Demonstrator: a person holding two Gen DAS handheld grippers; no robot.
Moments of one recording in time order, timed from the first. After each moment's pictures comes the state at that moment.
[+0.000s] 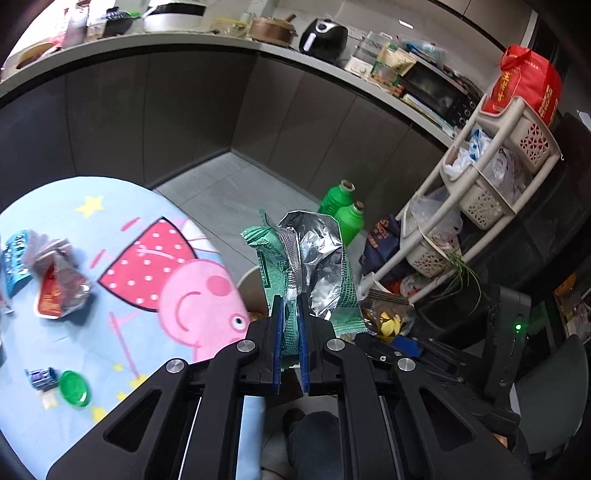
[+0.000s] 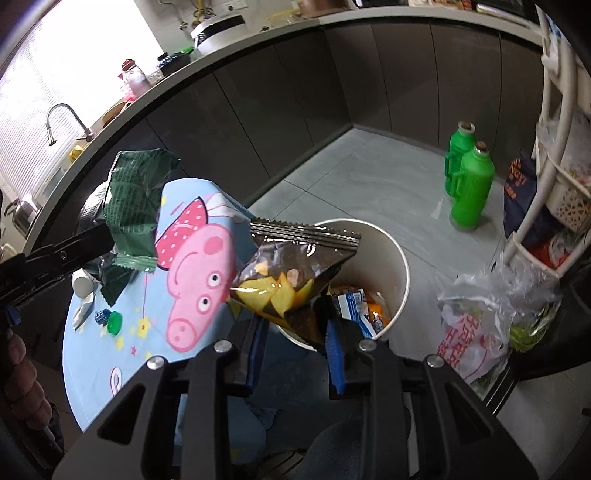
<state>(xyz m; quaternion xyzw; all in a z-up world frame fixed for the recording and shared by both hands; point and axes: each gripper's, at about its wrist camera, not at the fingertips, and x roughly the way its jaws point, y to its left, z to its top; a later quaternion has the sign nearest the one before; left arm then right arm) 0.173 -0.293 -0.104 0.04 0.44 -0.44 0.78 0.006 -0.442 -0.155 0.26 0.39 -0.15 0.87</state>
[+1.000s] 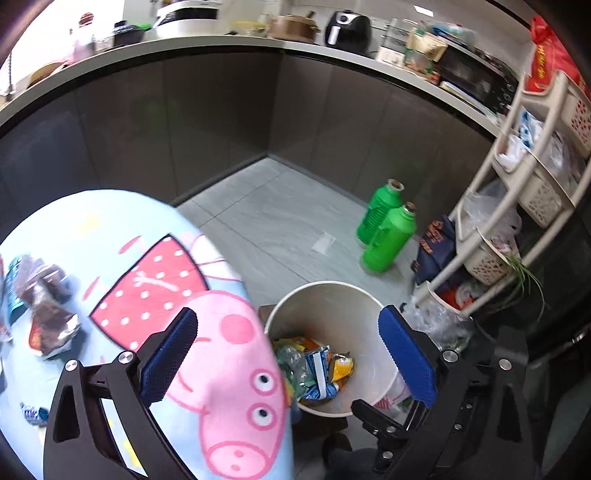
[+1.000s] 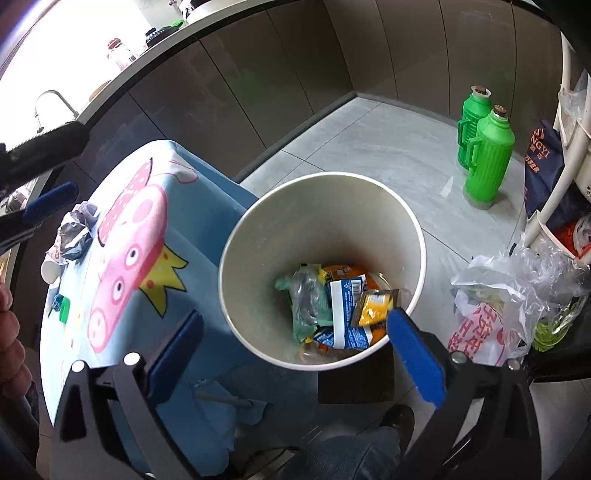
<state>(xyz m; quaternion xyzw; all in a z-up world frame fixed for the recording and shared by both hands) 0.204 -0.349 -0.150 0.09 0.42 -0.36 0.83 0.041 -0.474 -0.246 0.26 0.43 -0.12 0.86</state>
